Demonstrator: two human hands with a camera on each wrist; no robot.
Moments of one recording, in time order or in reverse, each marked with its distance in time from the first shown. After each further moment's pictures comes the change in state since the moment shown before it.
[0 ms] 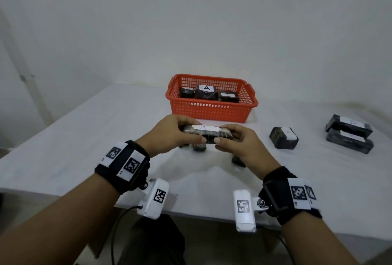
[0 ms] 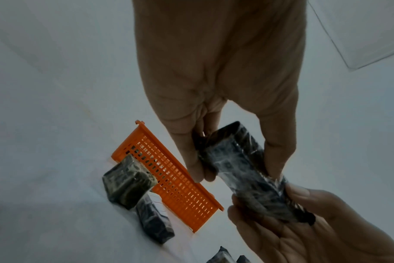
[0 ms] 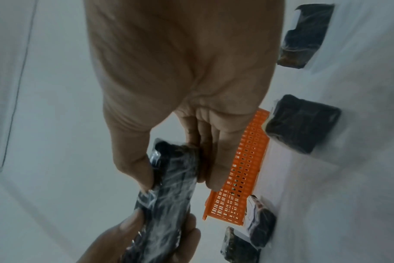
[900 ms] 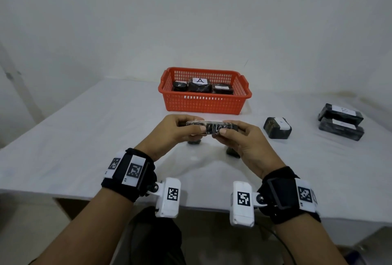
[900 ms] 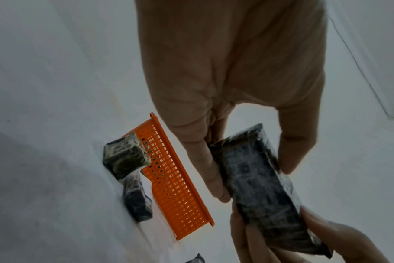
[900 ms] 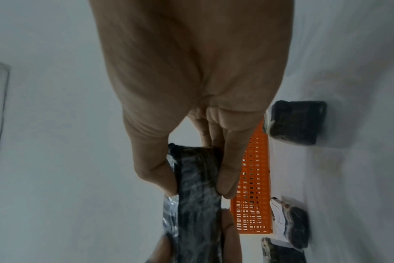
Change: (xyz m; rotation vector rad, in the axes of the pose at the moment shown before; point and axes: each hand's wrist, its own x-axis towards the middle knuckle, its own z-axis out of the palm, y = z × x) left_hand -0.003 -0.010 0.027 -0.344 -0.038 0.050; right_hand -0.018 0.004 -0.005 0.366 0.097 0.053
